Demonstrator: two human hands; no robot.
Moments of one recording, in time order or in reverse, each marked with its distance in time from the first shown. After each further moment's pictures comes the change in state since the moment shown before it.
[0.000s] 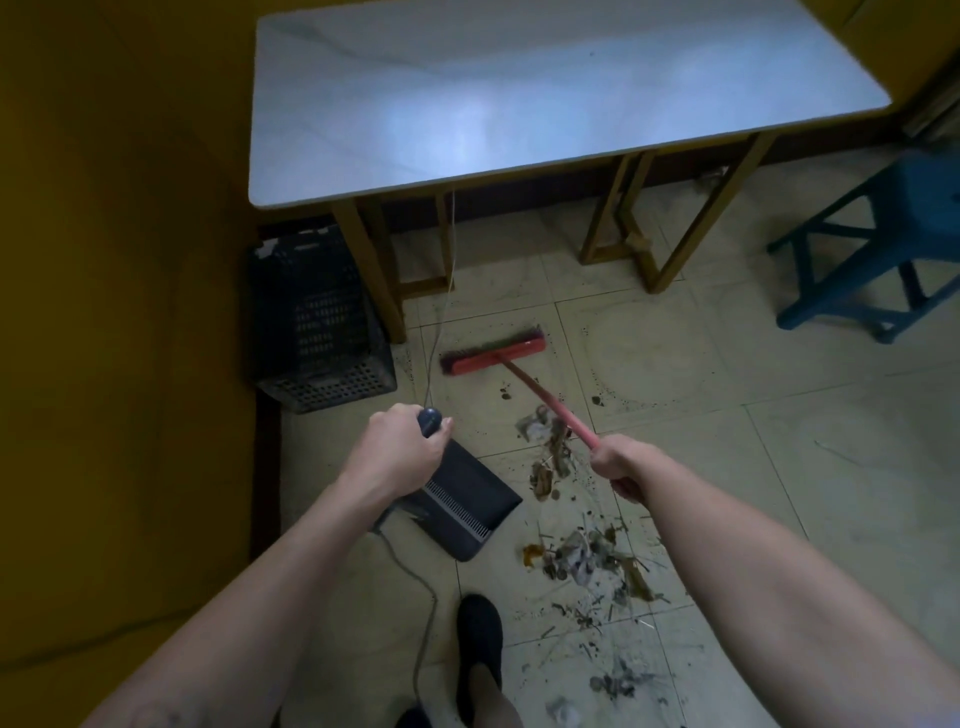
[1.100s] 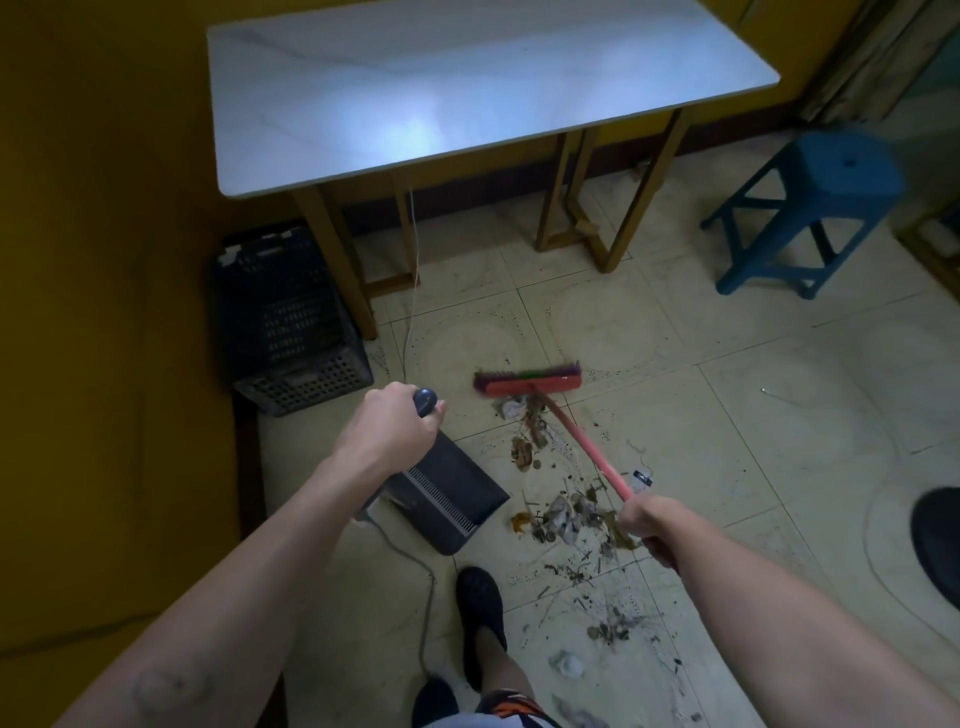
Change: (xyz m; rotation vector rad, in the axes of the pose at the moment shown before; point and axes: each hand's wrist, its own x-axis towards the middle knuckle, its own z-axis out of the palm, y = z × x) left_hand -0.061 -0.026 0.008 0.106 -0.027 0.113; right_hand -0.073 0.119 0.106 -0.040 -0.005 0.238
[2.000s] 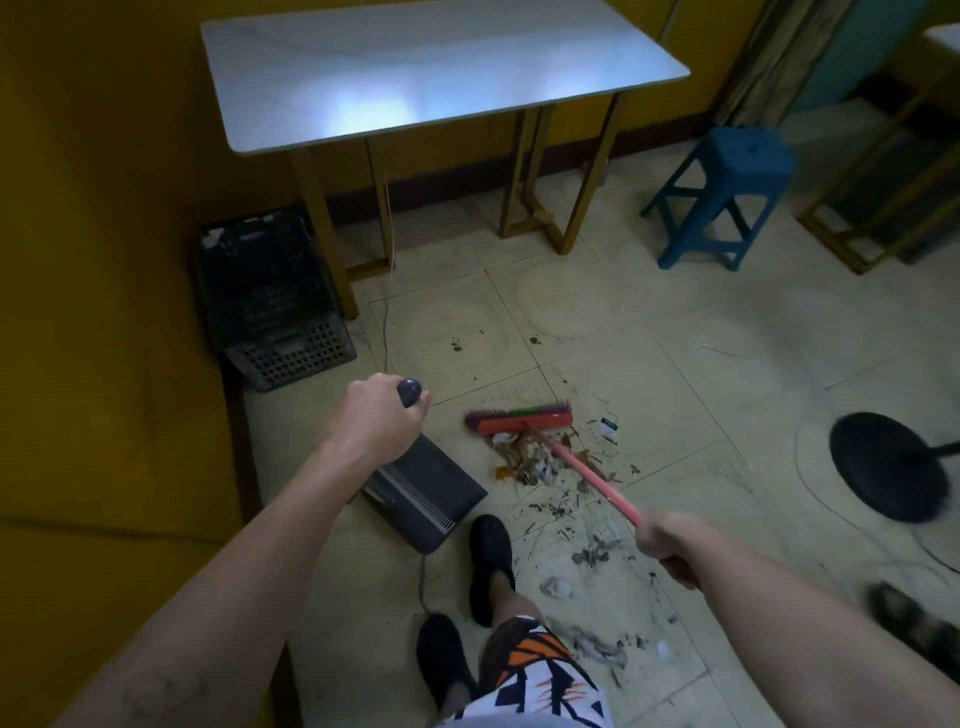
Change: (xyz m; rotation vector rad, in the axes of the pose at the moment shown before) left_hand -0.178 -0.095 0.018 -0.022 0.073 0.103; right_hand -0.078 0.111 0.190 0.003 -0.013 0.152
